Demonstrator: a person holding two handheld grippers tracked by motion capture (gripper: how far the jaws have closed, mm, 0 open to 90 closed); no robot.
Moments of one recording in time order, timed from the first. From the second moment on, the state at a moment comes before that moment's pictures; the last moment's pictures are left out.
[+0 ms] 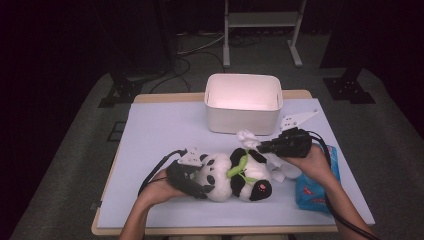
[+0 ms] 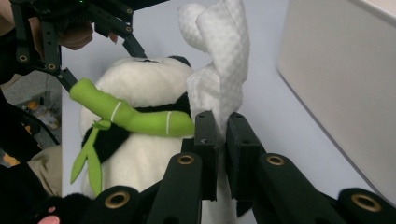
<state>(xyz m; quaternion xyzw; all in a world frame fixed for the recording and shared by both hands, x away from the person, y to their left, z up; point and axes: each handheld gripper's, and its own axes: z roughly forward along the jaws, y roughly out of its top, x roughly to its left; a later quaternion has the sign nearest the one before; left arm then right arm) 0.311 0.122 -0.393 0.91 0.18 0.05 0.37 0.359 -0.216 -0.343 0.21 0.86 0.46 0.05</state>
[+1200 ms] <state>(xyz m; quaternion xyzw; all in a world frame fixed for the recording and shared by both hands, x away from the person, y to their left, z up) 0.305 0.116 -0.388 0.92 0.18 0.05 0.35 0.347 -0.179 -0.351 0.18 0.89 0.43 0.02</state>
